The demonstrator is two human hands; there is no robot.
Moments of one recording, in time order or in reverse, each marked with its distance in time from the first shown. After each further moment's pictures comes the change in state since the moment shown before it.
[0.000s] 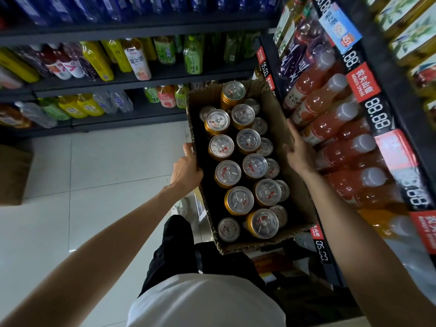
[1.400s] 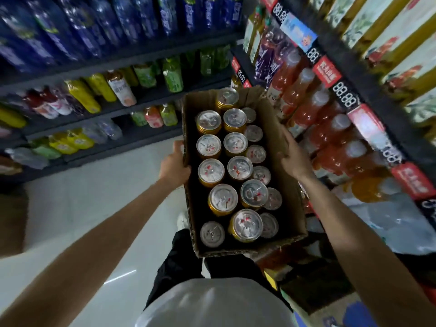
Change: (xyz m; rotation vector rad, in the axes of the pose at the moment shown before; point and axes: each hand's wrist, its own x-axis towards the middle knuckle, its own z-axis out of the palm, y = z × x) left_hand 0.000 0.000 -0.059 0.126 -0.025 0.097; right_hand -0.074 -0.033 -0.022 0.170 0.036 0.059
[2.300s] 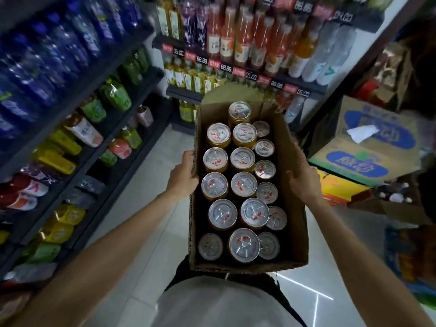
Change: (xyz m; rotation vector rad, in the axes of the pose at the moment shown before) left_hand -0.085 -0.242 -0.170 0.215 -0.490 0.630; right_hand -0.362 -0.298 0.245 -0.047 0.592 0.783
